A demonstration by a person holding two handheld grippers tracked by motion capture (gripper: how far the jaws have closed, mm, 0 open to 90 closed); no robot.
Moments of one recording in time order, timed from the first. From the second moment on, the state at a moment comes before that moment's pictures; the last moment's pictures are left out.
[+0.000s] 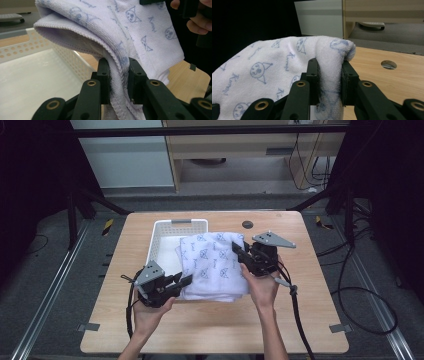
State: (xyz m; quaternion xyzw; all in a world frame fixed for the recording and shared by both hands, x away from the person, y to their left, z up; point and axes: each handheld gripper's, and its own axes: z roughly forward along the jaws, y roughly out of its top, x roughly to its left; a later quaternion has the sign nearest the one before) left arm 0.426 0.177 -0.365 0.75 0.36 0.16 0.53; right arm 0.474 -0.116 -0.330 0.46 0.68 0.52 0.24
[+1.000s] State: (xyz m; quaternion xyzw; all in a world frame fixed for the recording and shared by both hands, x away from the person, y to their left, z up) left arm 0.460 0.220 -0.361 0.71 0.41 0.18 0.54; right arm 0.514 -0.066 -0.319 0.45 0.67 0.54 0.24
